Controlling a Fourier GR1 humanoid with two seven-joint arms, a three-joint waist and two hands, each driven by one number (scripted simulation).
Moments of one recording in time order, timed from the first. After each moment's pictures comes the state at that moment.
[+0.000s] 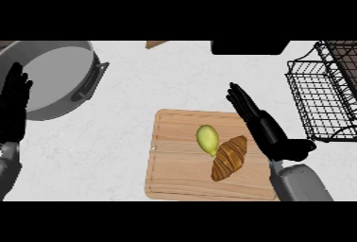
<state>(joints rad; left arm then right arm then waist) -0.23 0.57 -0.06 -1.41 0.25 0.41 0.12 -0.23 -0.20 0.26 -1.45 -0.21 0.12 -0.17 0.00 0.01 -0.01</state>
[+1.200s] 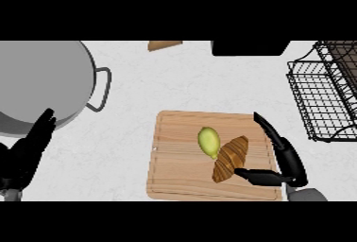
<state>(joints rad) 0.05 0.56 -0.12 -1.48 0.33 0.16 0.05 -0.06 -0.24 0.18 -1.23 0.06 -0.07 -0.71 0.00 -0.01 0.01</state>
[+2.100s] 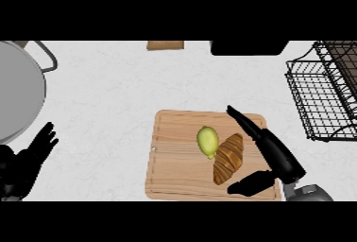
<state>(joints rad) 0.08 0.51 -0.07 -1.35 0.29 0.09 0.06 -0.10 -0.31 0.35 -1.64 0.27 0.08 -0.02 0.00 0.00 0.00</state>
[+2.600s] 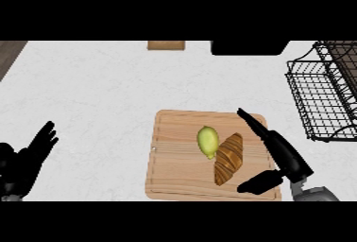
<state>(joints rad) 0.08 0.46 -0.01 -1.36 0.24 0.04 0.09 -0.06 -0.30 0.26 -1.59 0.32 0.15 -0.01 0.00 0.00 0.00</state>
